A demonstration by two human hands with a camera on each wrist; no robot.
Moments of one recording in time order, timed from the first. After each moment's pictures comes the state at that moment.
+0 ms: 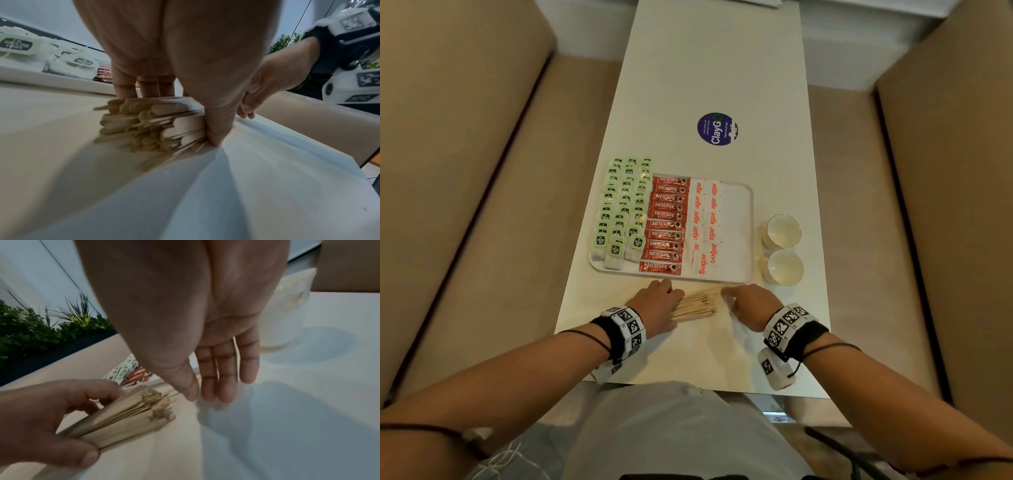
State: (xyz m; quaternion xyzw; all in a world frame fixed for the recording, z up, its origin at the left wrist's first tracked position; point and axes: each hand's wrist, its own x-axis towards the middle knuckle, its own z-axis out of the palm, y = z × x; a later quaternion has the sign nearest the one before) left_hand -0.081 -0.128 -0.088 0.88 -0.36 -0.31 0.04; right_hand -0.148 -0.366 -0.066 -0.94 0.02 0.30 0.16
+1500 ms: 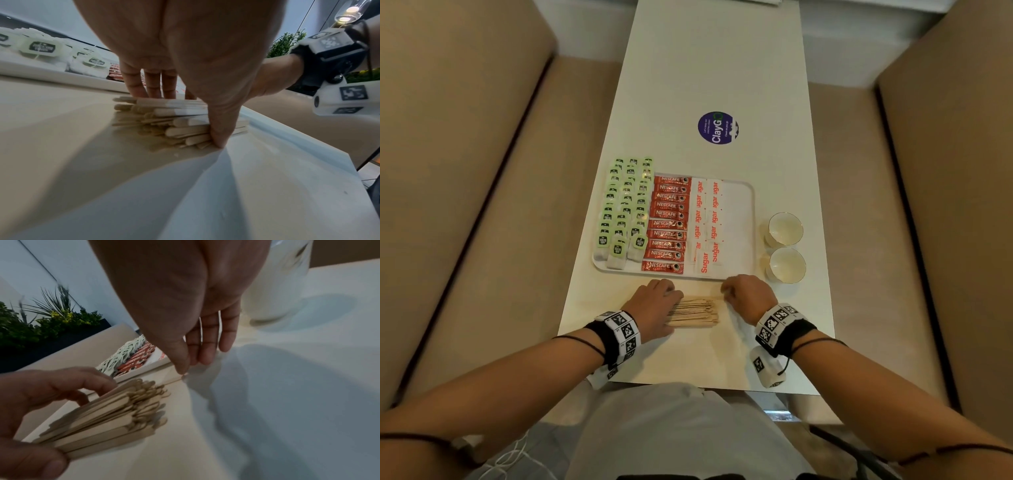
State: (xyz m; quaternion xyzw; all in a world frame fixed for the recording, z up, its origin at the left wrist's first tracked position) left_hand -0.084 -0.114 -0.087 0.88 -0.39 -0.27 0.03; right_hand -0.141 -0.362 -0.090 -0.95 0.08 0.21 0.20
